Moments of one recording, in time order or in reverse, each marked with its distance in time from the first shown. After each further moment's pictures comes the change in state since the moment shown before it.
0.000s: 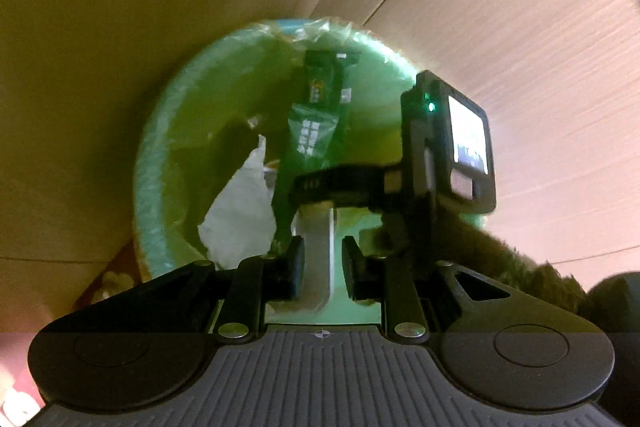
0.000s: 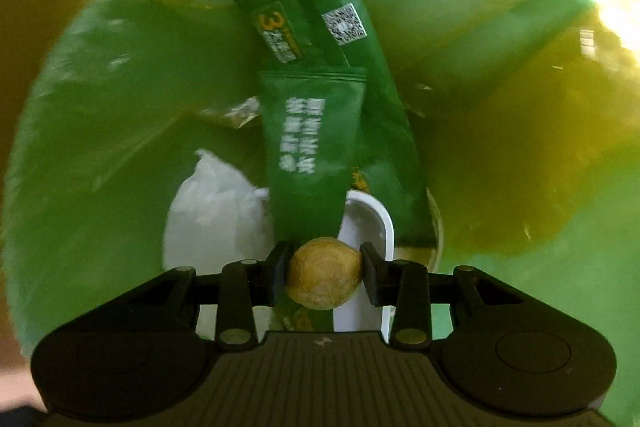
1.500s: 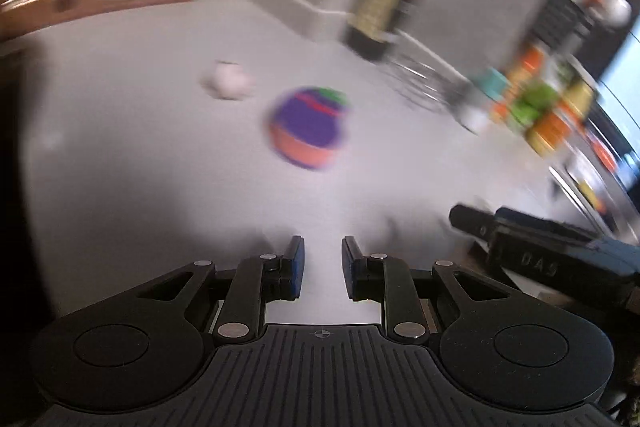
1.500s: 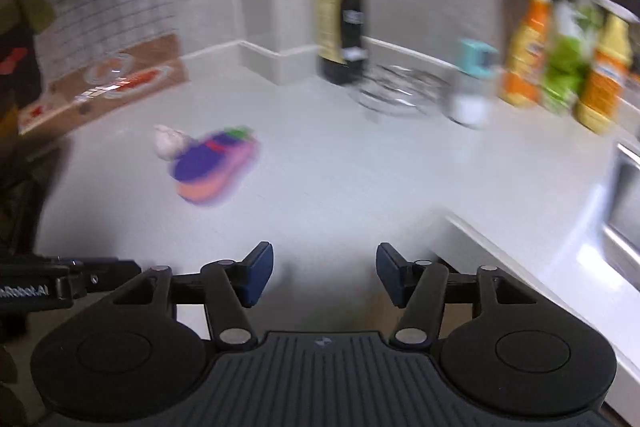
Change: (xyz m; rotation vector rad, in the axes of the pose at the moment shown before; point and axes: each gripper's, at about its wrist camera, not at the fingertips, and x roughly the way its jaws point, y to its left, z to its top) left arm -0.365 0.019 0.137 -0.074 -0.487 0.120; right arm -0.455 0.224 0.048 -0.324 -0.716 -0.036
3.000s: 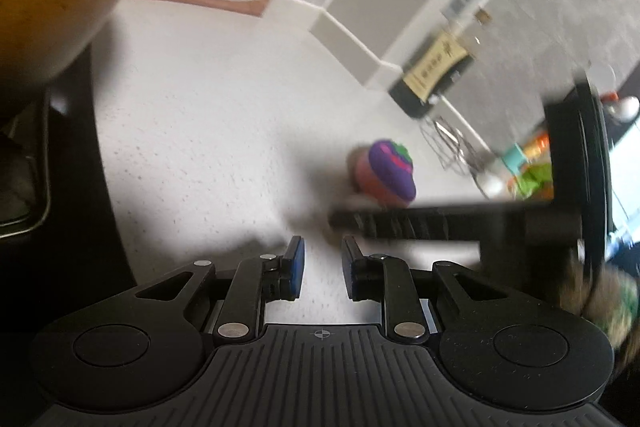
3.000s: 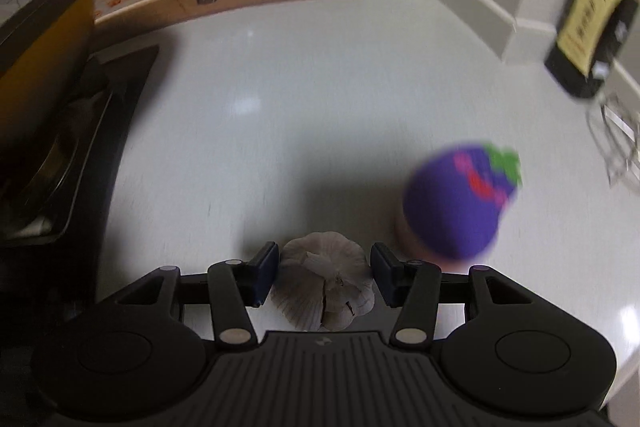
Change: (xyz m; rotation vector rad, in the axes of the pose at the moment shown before) left arm -0.019 0.098 -0.004 -0.176 -0.115 -0.089; right arm 0.119 0.173 0.046 -0.289 0.301 0.239
